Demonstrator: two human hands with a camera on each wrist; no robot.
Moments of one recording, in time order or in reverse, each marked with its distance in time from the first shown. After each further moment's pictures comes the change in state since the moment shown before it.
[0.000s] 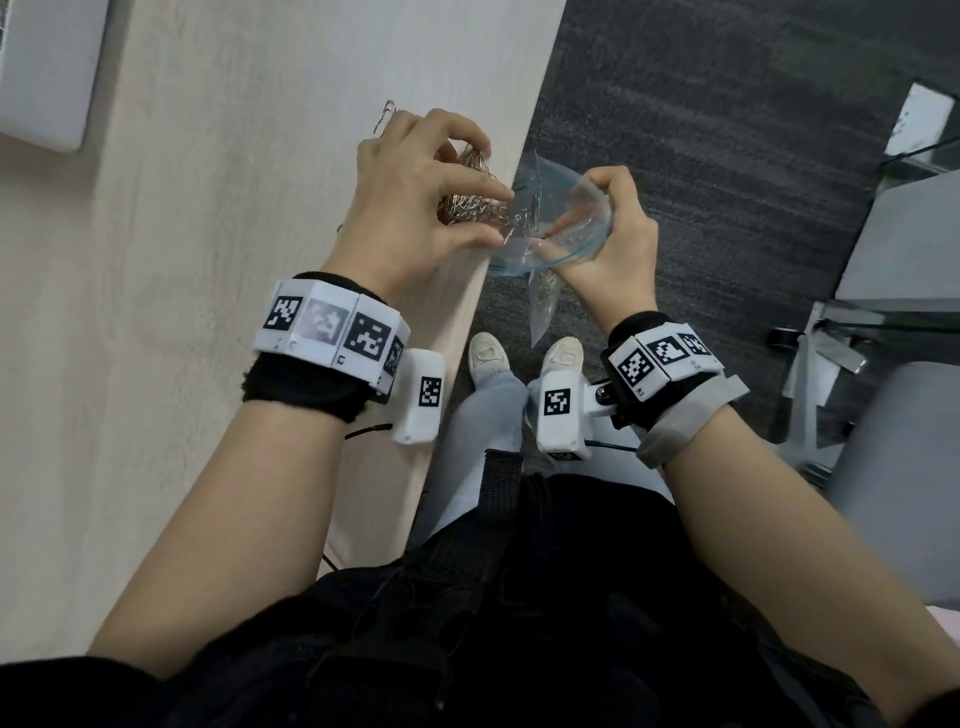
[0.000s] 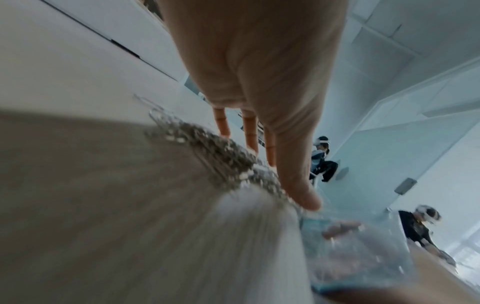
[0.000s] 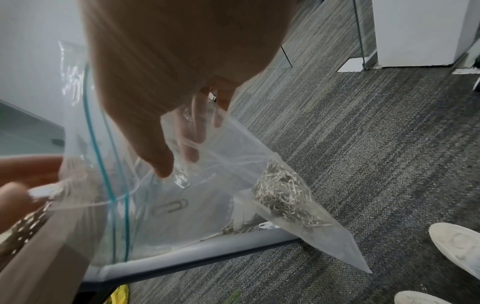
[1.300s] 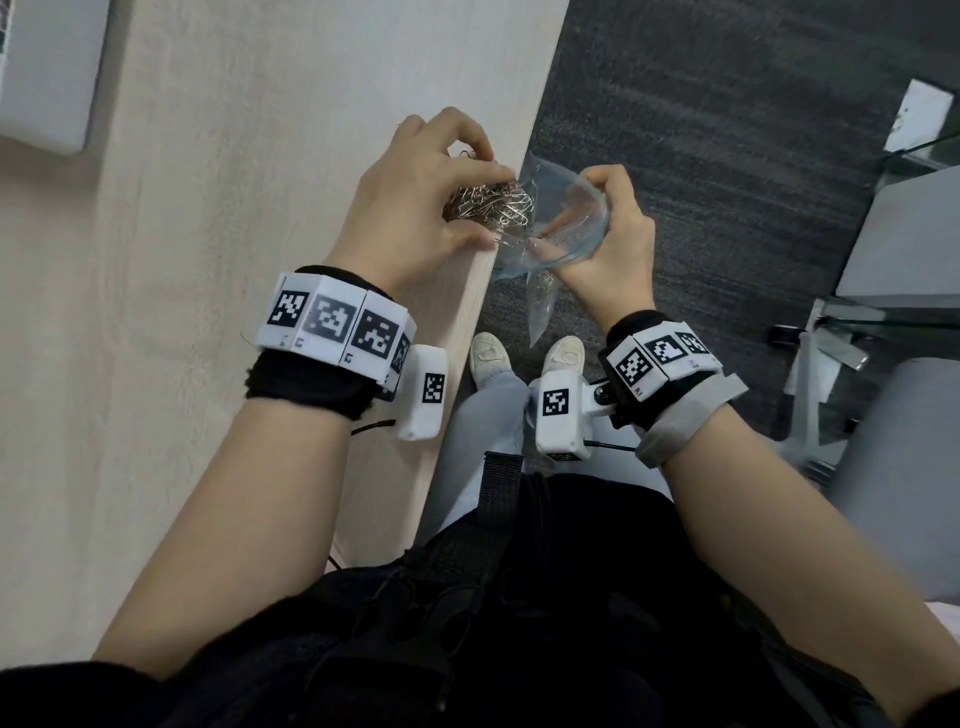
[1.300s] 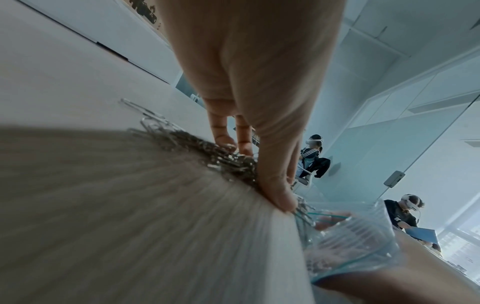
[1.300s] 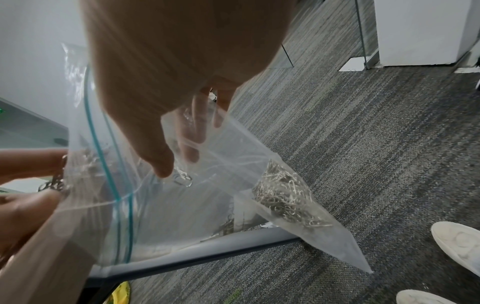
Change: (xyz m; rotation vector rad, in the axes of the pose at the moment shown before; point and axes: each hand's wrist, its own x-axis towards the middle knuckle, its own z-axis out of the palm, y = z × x) left_hand 0.001 0.004 -0.005 0.023 -0.083 -0.052; right_hand 0.000 0.003 0.006 -0.055 0.003 -0.014
